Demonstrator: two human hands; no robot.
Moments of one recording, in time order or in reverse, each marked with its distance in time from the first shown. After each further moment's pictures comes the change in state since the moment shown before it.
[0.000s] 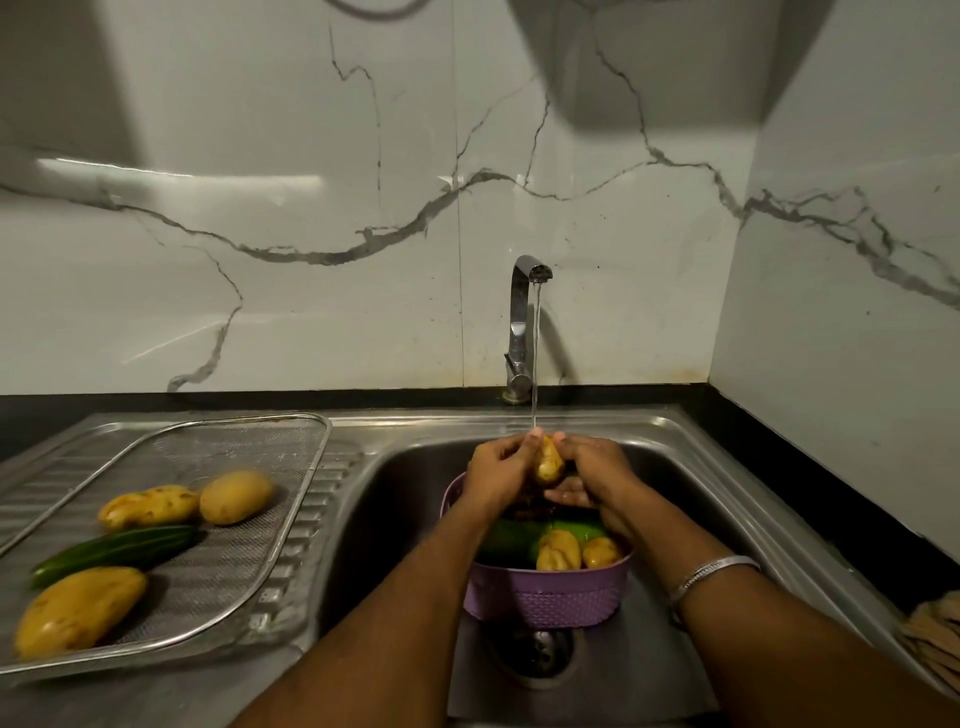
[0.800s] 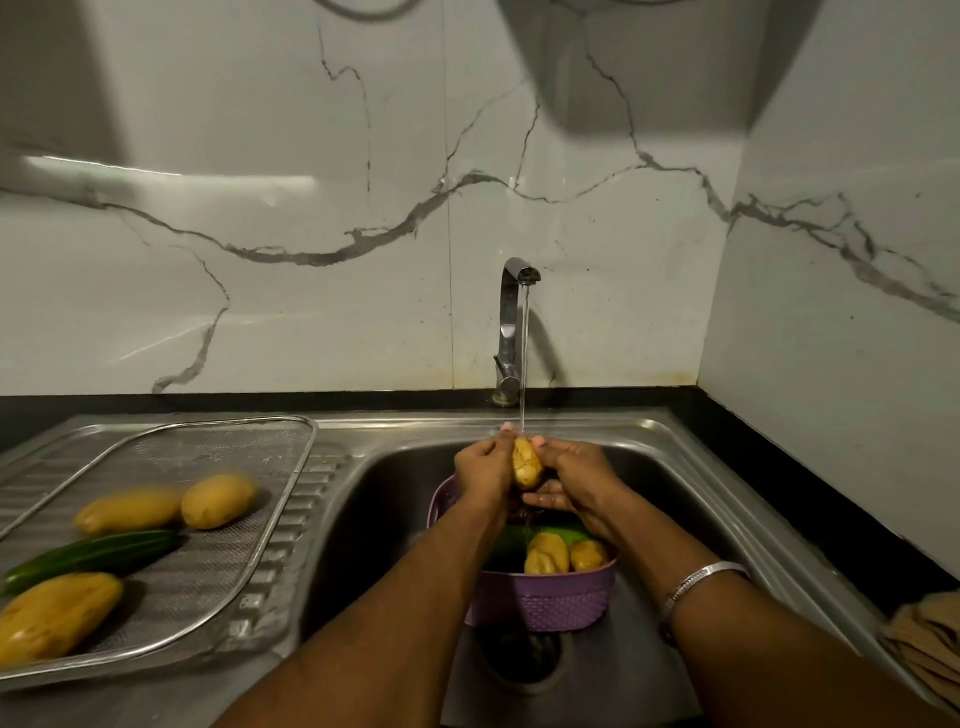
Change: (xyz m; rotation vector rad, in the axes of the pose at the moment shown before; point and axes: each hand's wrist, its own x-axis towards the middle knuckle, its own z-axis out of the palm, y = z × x) left_hand 0.009 0.004 0.019 -0.324 0.271 -0.203; right_hand 0.005 0.006 0.006 0.087 -0.088 -0.018
